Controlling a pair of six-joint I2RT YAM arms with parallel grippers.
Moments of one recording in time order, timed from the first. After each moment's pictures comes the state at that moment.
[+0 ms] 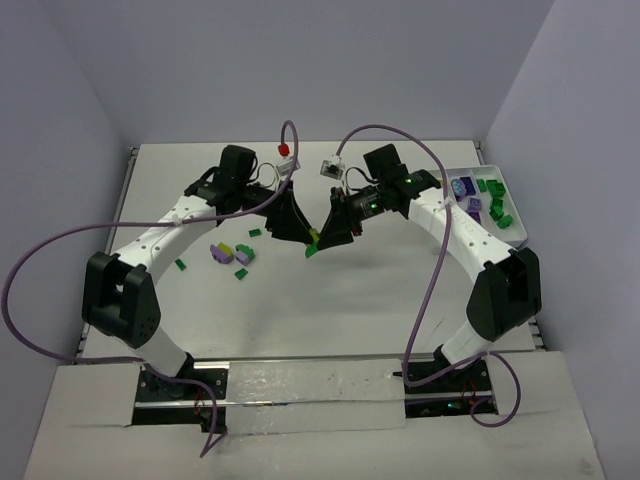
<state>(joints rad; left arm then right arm) -0.46 1.61 1.33 -0.43 1.20 0.00 0.45 1.59 1.40 -0.74 -1.13 -0.21</state>
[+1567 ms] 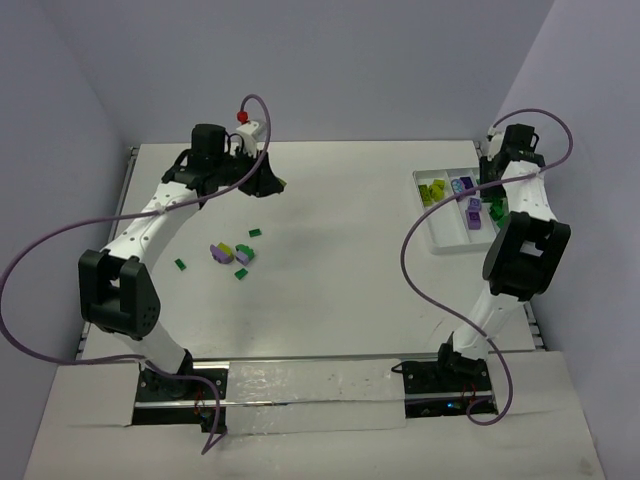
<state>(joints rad) -0.31 1.64 1.43 -0.37 0.61 -0.03 -0.33 1.87 1.62 -0.70 0.03 -0.29</state>
